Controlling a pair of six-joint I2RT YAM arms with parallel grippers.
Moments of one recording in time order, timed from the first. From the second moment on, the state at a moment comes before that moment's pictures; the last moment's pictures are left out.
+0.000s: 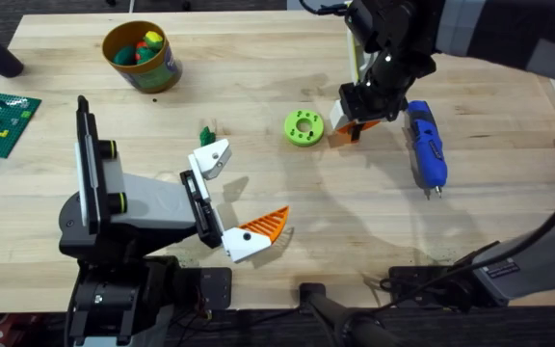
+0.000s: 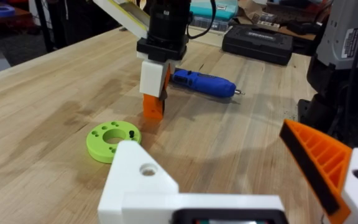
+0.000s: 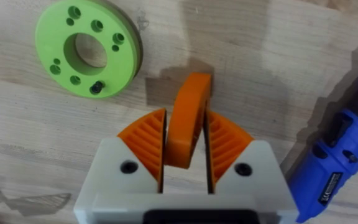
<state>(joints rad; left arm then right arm) 0.01 0.00 0.01 -0.12 1.17 0.01 0.42 1.75 1.32 -1.03 0.00 0.24</state>
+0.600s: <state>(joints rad) 0.01 0.00 0.01 -0.12 1.16 0.01 0.42 1.75 1.35 -1.13 0.00 0.23</state>
